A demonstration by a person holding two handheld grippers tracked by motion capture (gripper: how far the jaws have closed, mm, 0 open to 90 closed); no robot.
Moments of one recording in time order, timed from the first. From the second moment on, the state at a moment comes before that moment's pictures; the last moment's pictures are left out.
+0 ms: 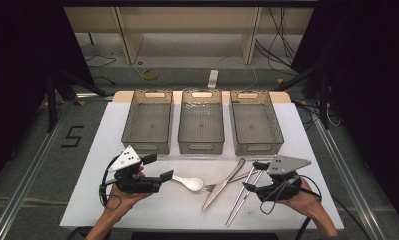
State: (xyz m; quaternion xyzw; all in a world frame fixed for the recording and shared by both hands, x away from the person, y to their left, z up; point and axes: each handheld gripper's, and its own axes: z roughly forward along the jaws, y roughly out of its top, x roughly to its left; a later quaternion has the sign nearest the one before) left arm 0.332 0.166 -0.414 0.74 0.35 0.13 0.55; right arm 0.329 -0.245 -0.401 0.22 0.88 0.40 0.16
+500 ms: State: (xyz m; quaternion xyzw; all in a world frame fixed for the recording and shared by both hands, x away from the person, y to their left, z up) left arm 0.332 0.166 -0.414 0.74 0.35 0.13 0.55; right arm 0.357 -0.226 -0.418 0.10 0.97 0.21 0.10
